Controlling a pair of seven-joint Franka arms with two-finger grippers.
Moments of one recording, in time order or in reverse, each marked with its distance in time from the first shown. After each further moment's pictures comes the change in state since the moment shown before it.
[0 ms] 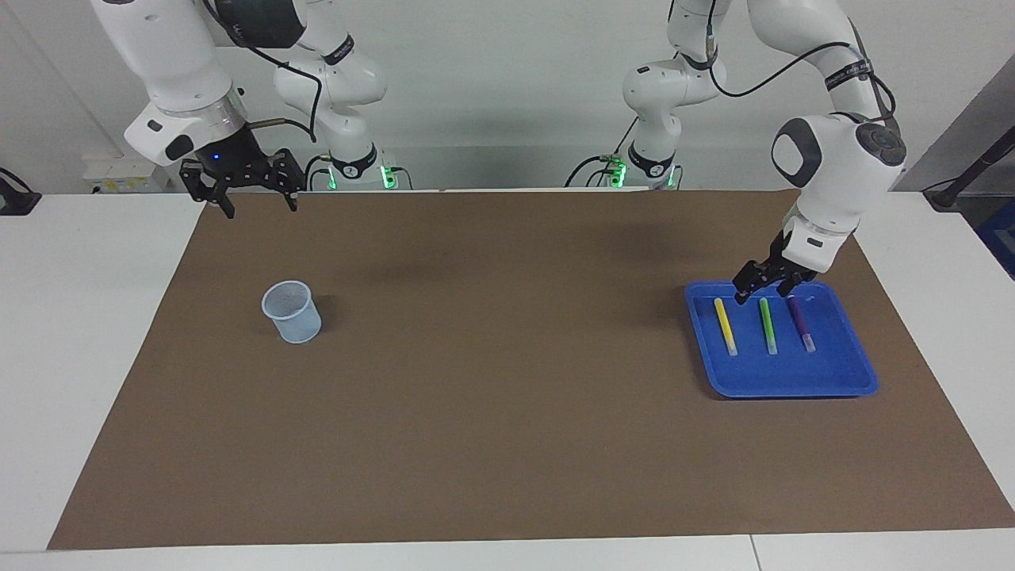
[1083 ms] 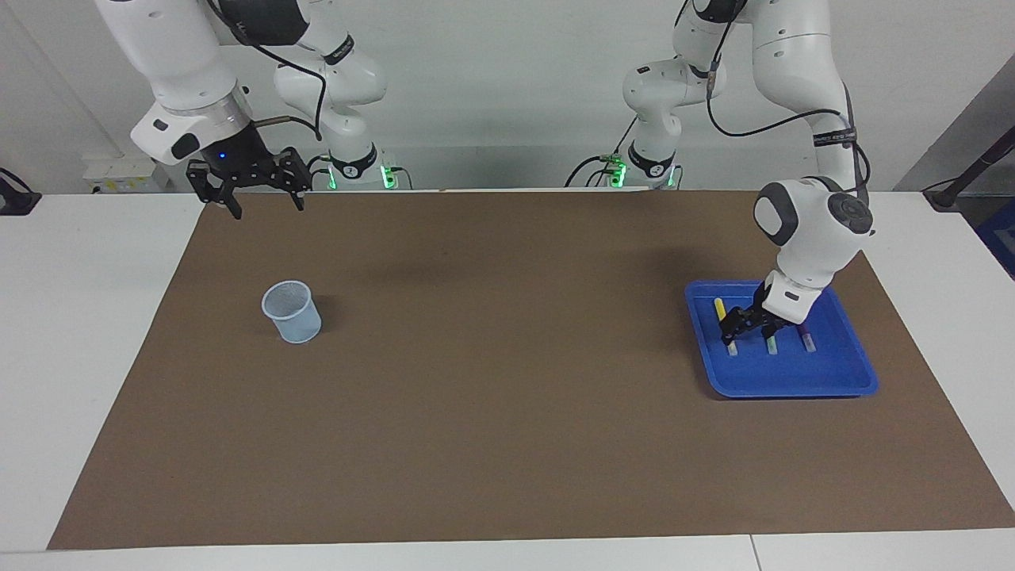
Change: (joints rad) left arm 0.000 0.199 0.000 -0.008 0.000 0.213 0.047; right arm 0.009 -0.002 0.002 -0.001 0.028 0.010 0.000
